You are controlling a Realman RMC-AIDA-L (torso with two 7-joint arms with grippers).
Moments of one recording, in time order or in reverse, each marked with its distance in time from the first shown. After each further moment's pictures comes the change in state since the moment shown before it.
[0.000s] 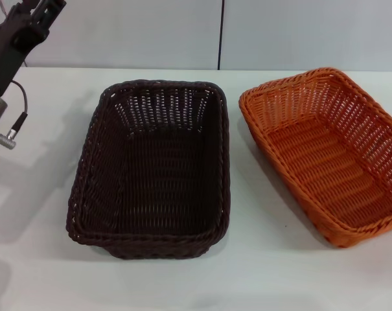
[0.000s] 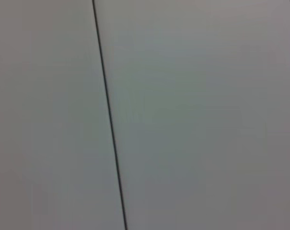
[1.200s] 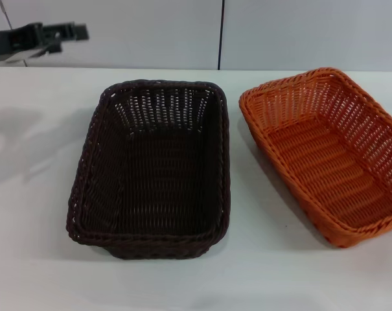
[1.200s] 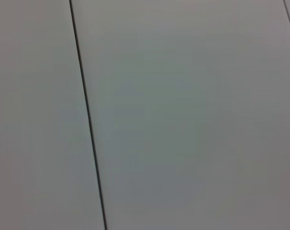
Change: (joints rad) left arm 0.033 0.253 0.033 -0.677 1.178 0.063 -1.440; right arm -0.006 -0.003 0.017 -0.002 0.001 0.100 0.000
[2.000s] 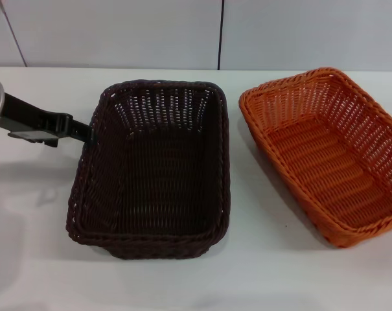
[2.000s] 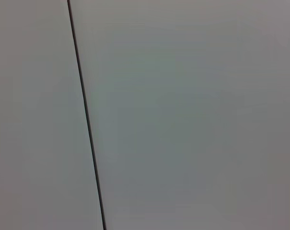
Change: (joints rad) left arm -0.140 -0.221 -0.092 -0.275 0.850 -0.375 -0.343; right arm 0.014 -0.012 -0.005 -0.010 0.000 0.075 0.000
